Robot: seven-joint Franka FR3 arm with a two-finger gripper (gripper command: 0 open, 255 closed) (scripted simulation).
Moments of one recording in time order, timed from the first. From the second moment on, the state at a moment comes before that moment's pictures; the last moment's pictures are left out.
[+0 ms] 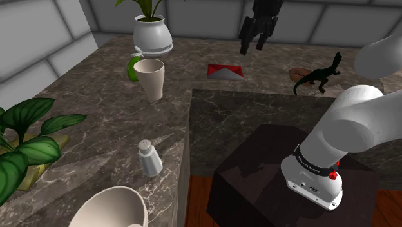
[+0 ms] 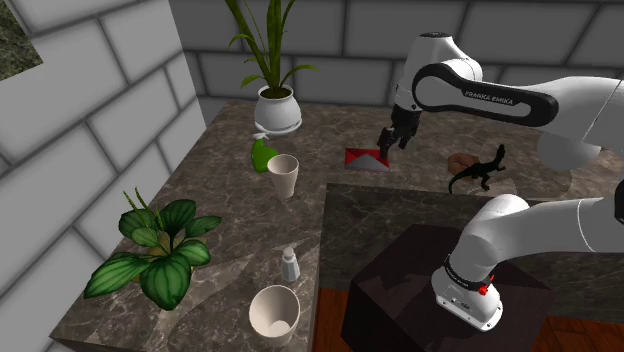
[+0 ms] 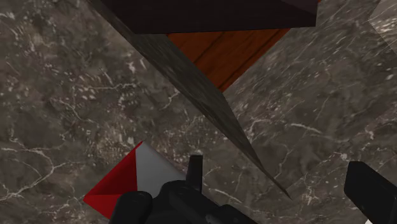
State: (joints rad) arm 0.00 -0.75 0.02 -2.41 0.09 1.72 0.07
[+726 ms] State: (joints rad) arm 0.05 -0.43 0.11 -2.21 0.15 1.82 0.14
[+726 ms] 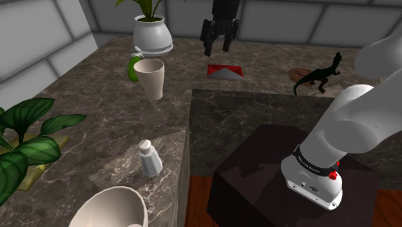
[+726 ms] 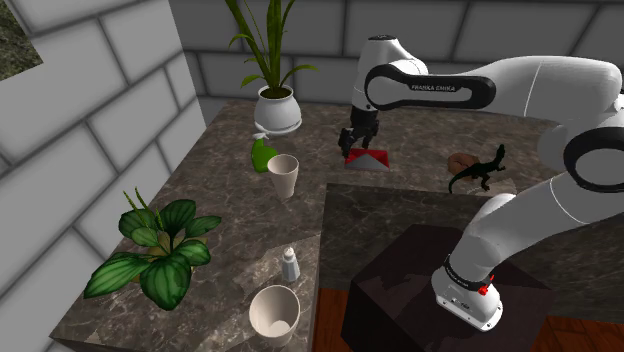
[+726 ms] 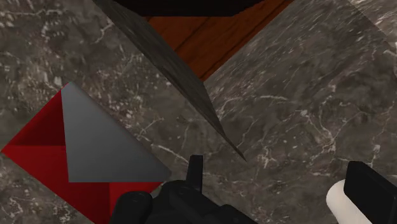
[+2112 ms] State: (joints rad) arm 0.14 0.17 0.22 -1.66 0.10 1.86 0.29
